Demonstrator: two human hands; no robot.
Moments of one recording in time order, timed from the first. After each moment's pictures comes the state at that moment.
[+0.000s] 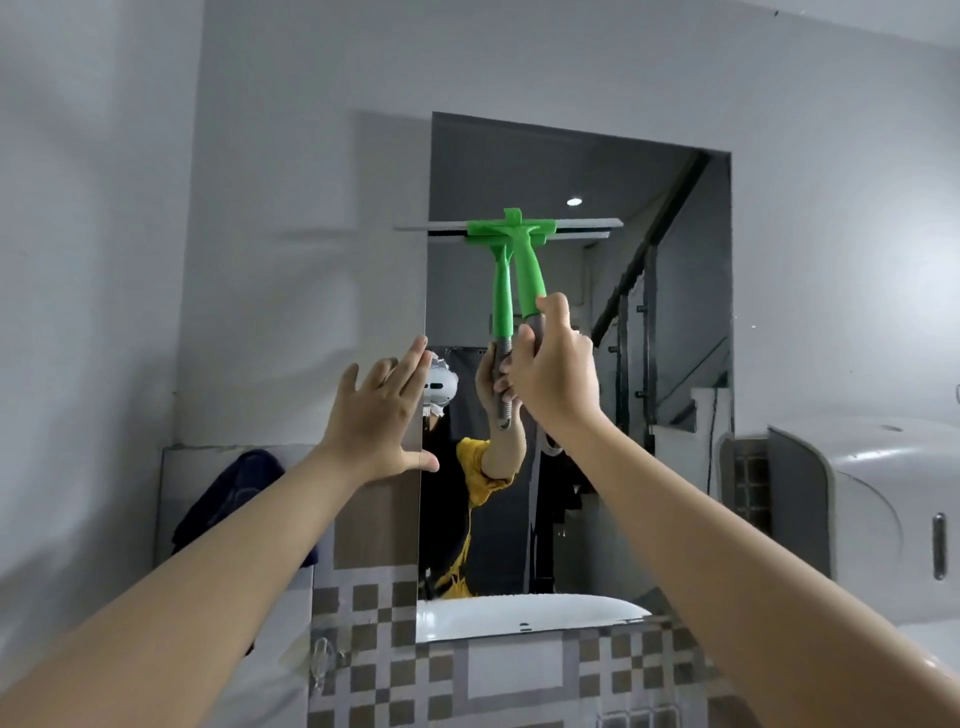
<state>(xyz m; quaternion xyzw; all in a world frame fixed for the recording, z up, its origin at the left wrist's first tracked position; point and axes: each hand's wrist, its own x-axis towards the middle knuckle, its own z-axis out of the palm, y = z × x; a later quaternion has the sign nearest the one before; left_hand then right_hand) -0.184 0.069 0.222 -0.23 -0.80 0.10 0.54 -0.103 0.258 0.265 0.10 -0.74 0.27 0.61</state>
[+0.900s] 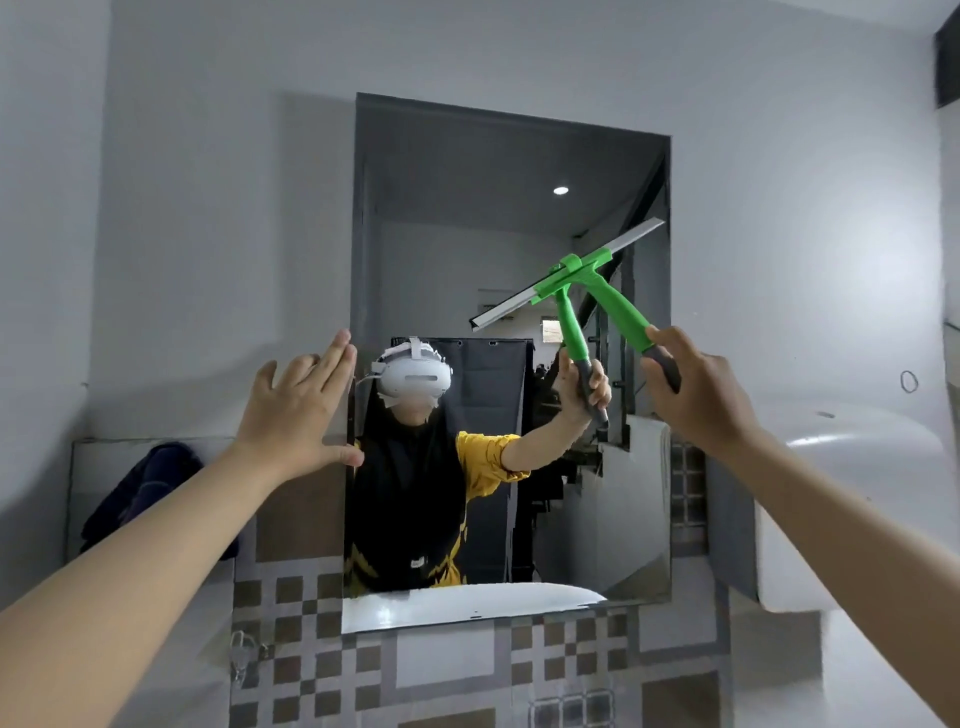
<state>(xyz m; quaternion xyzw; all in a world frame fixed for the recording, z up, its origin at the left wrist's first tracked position) -0.175 0.080 0.218 -0.17 -0.84 0.13 0.51 -0.051 0.472 0.237 0.08 -0.77 0.09 0.62</state>
